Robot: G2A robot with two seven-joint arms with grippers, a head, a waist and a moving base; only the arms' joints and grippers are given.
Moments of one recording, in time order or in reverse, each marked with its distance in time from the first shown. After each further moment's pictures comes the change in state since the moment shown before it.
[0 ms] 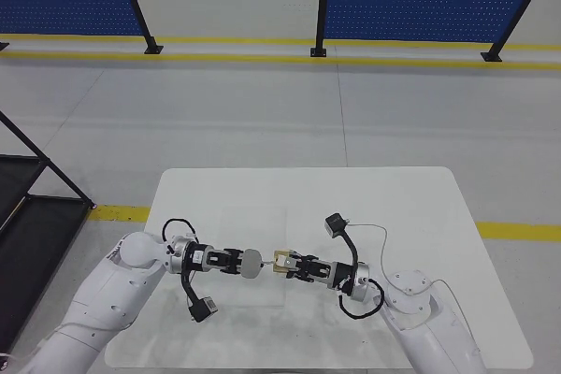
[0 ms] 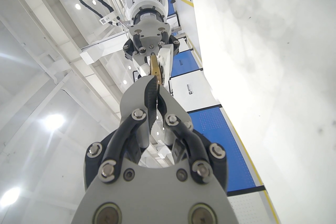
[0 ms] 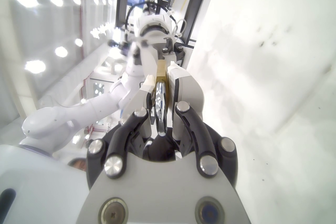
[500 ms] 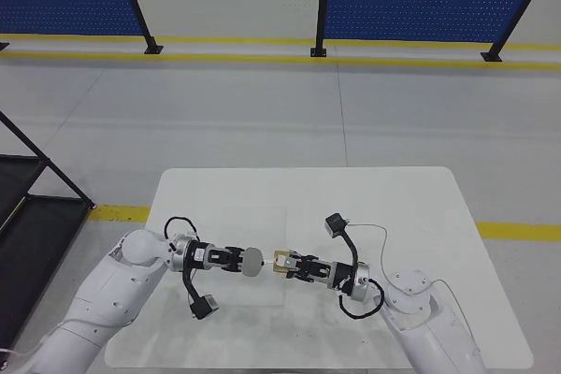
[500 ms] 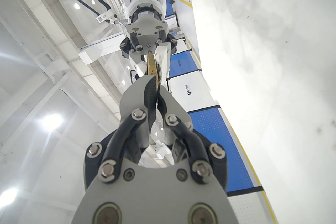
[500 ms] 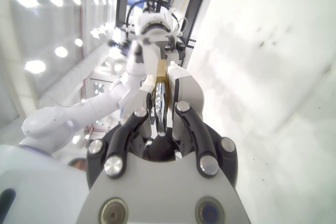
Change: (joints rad) left arm -0.031 -0.002 0.027 0.028 -0.003 -0.004 -0.003; right arm 0.000 0.000 0.000 0.000 0.000 0.000 0.000
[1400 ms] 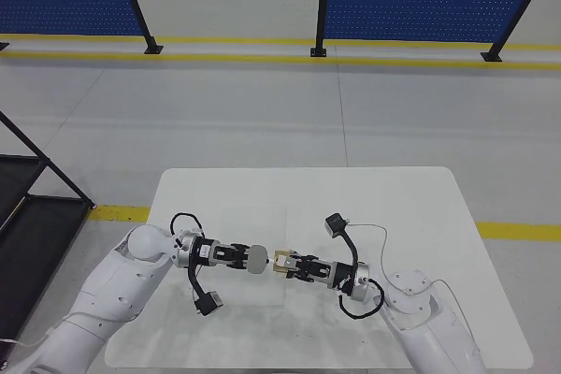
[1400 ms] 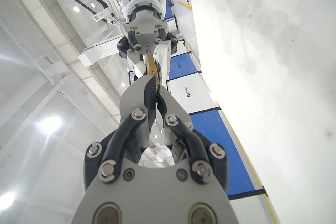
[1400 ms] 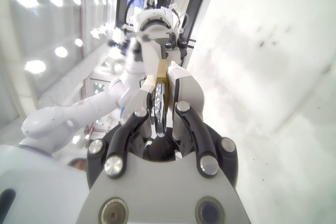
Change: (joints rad) left arm -0.046 -0.005 0.048 0.011 0.003 -0.008 -0.014; right arm 0.000 0.000 0.000 0.000 0.000 0.000 0.000
